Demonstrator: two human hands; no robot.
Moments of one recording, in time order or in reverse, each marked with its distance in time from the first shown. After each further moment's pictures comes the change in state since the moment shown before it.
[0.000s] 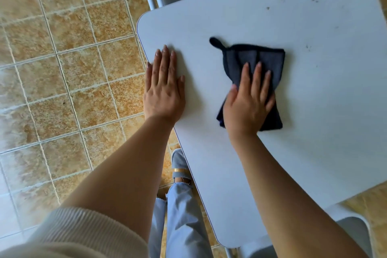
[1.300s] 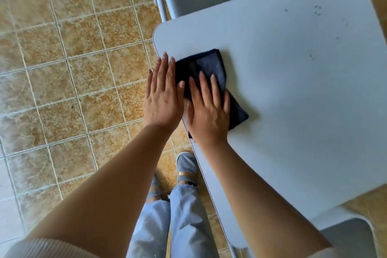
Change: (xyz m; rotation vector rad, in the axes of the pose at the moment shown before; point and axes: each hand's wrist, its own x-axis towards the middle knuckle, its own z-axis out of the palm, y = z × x) left_hand -0.009 -0.015 -0.038 -0.092 0.011 -0.031; right_hand -0.047 -0.075 0.000 0.100 -0.112 -0.404
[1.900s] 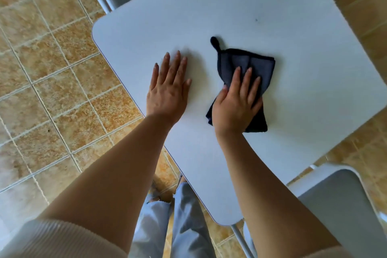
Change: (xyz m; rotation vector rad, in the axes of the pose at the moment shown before) left_hand -0.017 0.078 0.047 0.109 -0.185 0.365; right_hand -0.042 0.111 -0.023 -0.038 0.215 0.723
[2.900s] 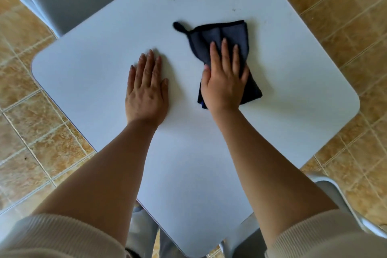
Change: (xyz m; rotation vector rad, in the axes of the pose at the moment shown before) left_hand 0.075 0.043 0.031 0.068 0.075 -0.015; right_hand 0.136 0.034 0.017 -0.031 0.020 -0.254
